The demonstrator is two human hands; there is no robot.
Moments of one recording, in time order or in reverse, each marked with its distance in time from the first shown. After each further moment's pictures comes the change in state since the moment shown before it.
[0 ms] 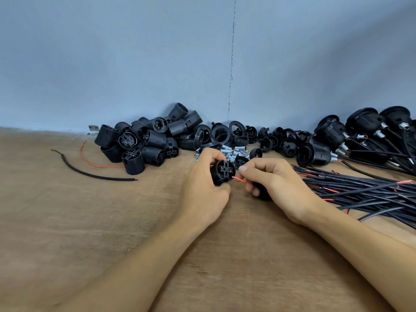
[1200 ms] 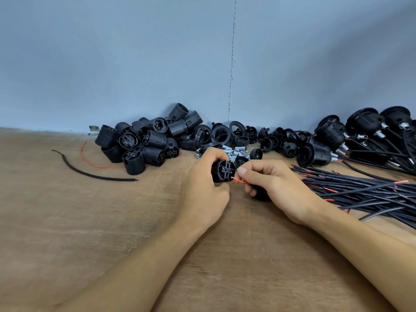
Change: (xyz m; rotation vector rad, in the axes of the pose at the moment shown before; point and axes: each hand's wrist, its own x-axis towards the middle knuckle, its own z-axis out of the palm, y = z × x) left_hand -0.002 0.001 -0.001 0.063 0.063 0.090; right_hand 0.000 0.002 -0.002 -0.028 -0.066 -0.010
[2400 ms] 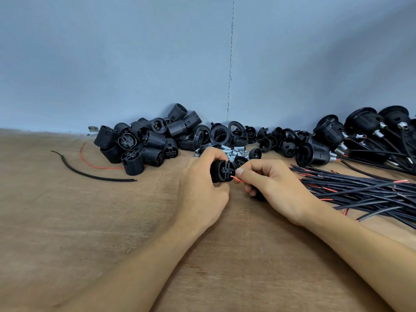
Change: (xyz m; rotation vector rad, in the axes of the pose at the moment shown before) left_hand -0.001 0.002 -0.001 0.092 0.034 0.038; right_hand -0.001 -0.003 0.004 -0.092 0.094 0.010
